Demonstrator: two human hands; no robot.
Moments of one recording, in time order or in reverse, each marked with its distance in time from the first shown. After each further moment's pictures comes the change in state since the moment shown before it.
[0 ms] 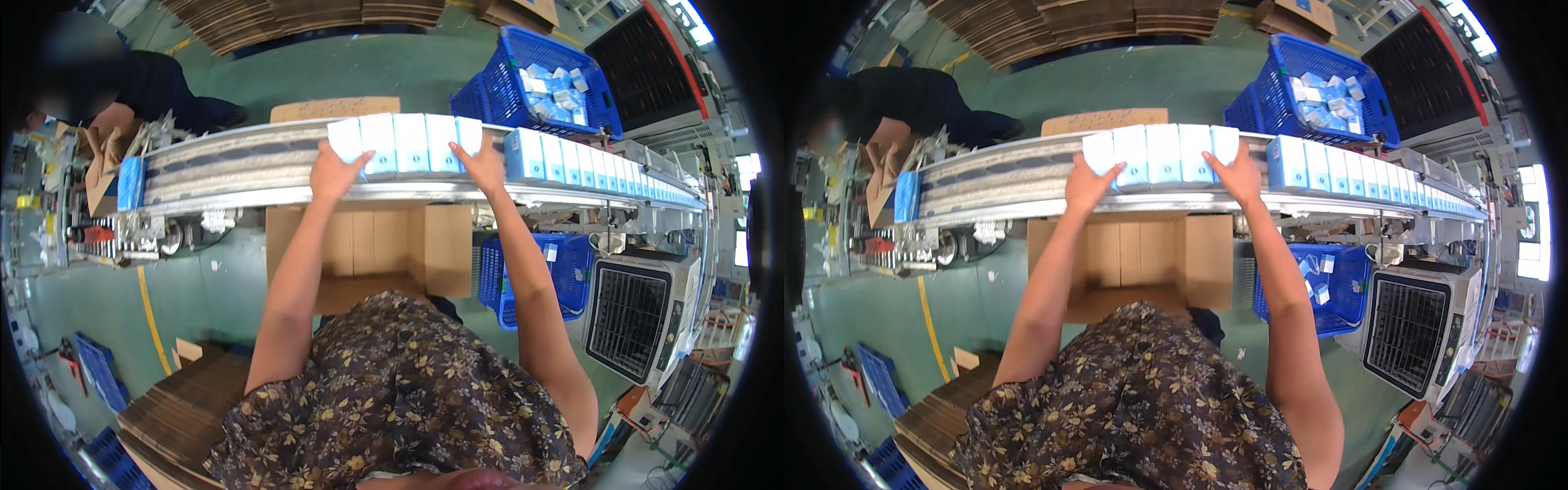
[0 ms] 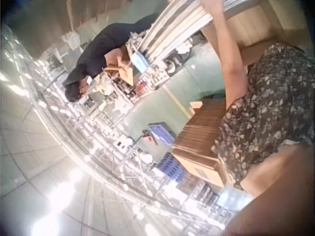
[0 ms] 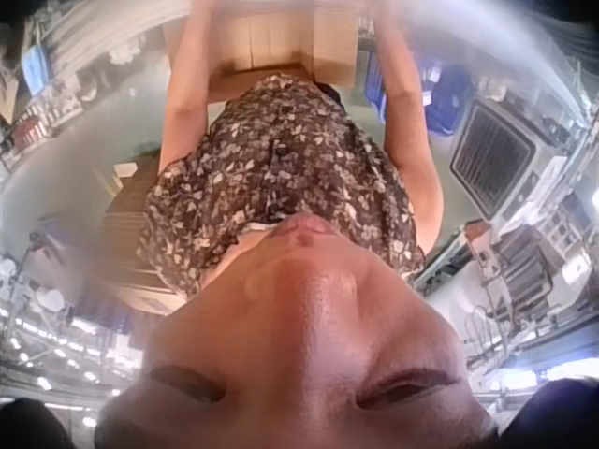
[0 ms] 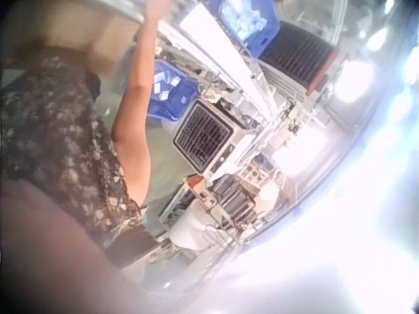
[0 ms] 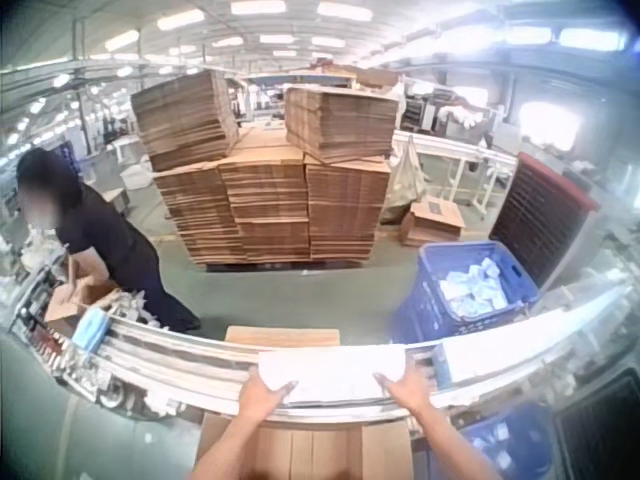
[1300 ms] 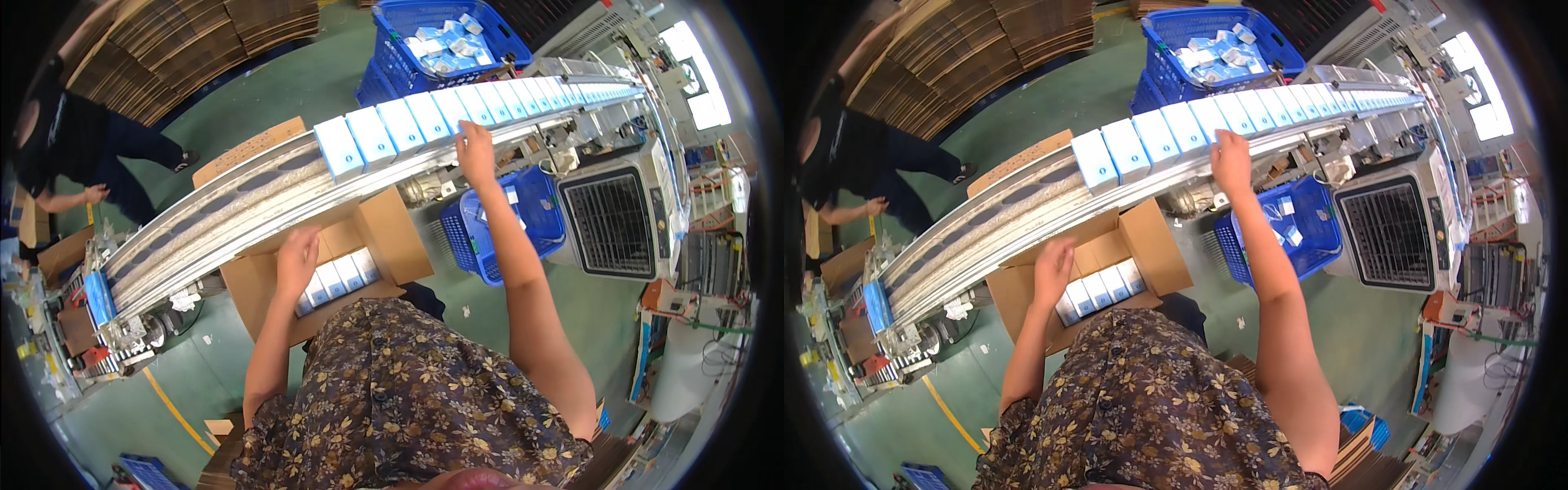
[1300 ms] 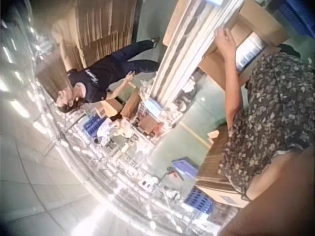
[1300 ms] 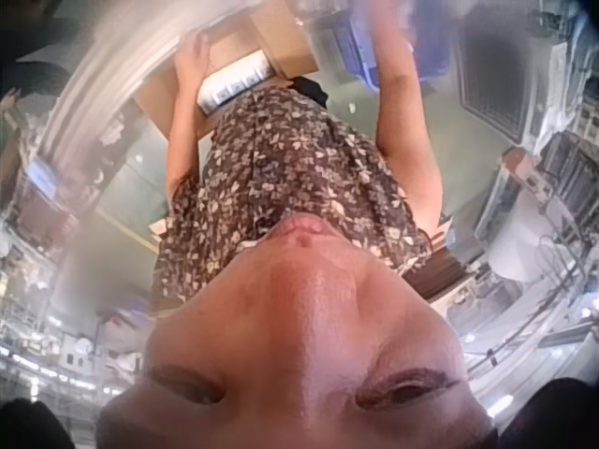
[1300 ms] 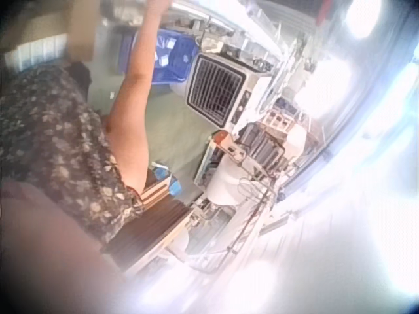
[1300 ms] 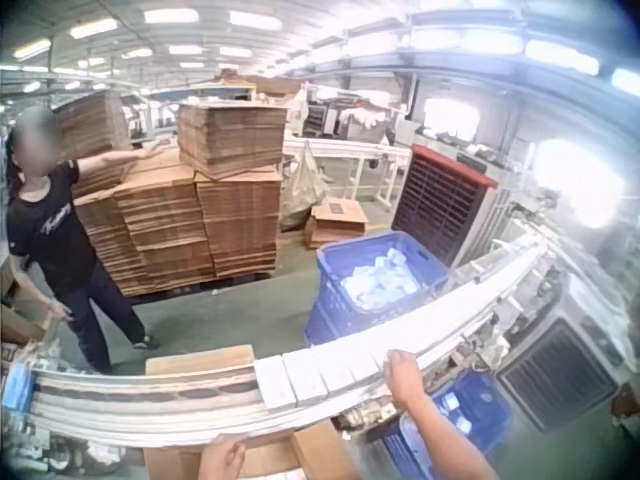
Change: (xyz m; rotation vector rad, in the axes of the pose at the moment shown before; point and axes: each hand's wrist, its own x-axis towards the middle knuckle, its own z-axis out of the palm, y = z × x) left_hand -0.125 -0.073 -0.022 -0.161 -0.263 0.667; right_hand -0.102 0.056 -0.089 -0.425 0.536 -0.274
